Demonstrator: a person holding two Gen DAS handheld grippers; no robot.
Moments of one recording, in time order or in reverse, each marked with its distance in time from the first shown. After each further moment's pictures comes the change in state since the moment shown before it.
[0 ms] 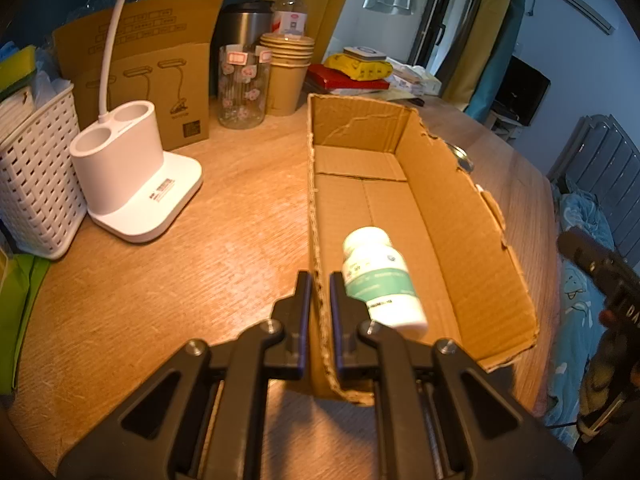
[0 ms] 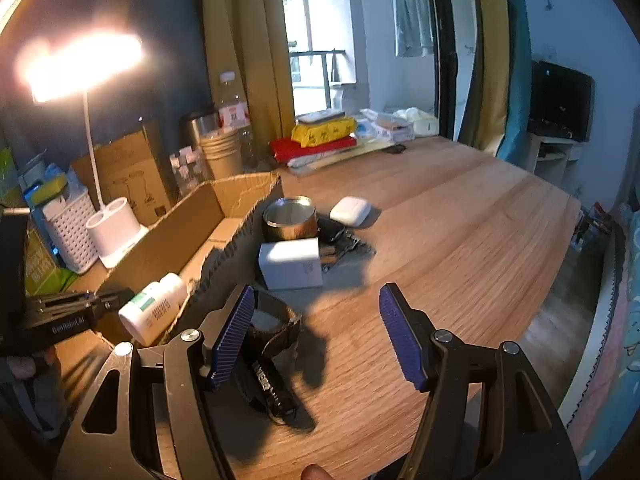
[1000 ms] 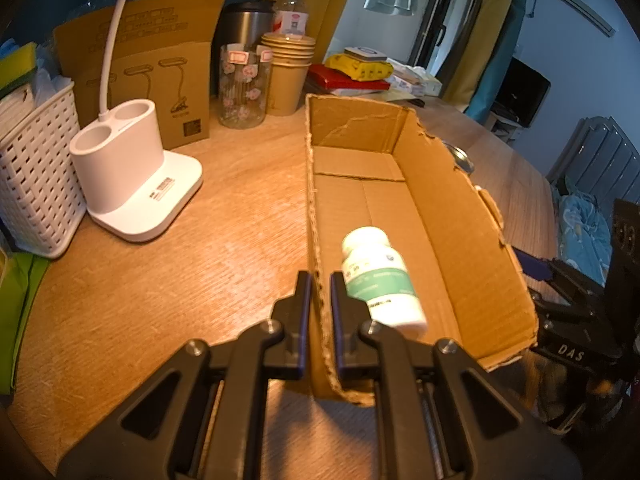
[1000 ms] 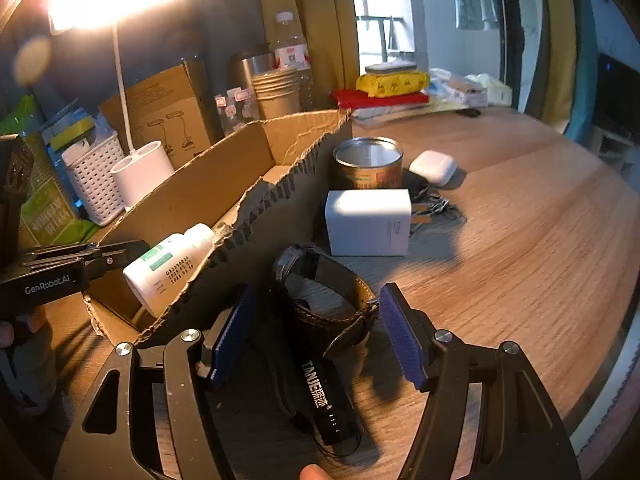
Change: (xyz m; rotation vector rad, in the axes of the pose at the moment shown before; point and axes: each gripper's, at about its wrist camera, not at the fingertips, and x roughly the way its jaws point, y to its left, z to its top) left arm -0.001 -0.002 -0.001 -0.005 0.000 -0.004; right arm 0.064 0.024 -0.013 -0.070 0.124 0.208
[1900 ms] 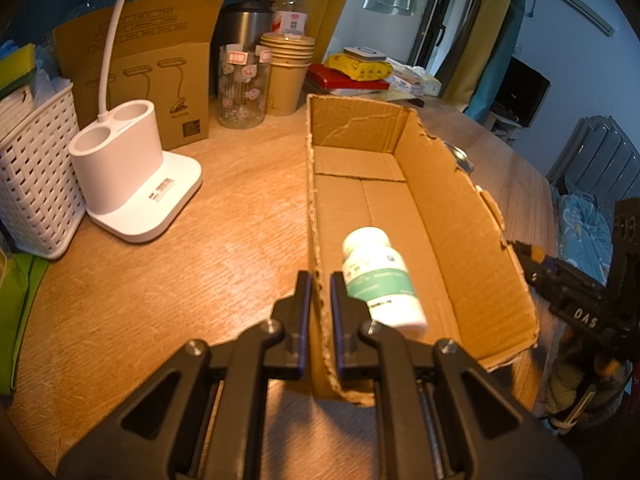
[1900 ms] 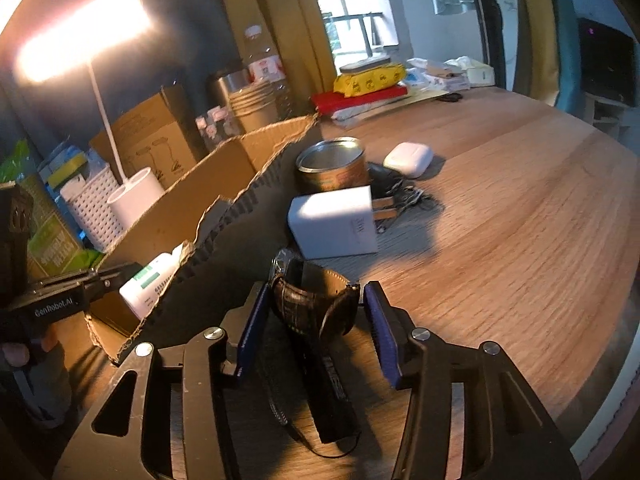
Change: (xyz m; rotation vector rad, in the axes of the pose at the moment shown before) left arm 0.000 0.000 0.000 0.001 -0.001 0.000; right arm -0.015 -0.029 -0.001 0.112 -0.040 0.001
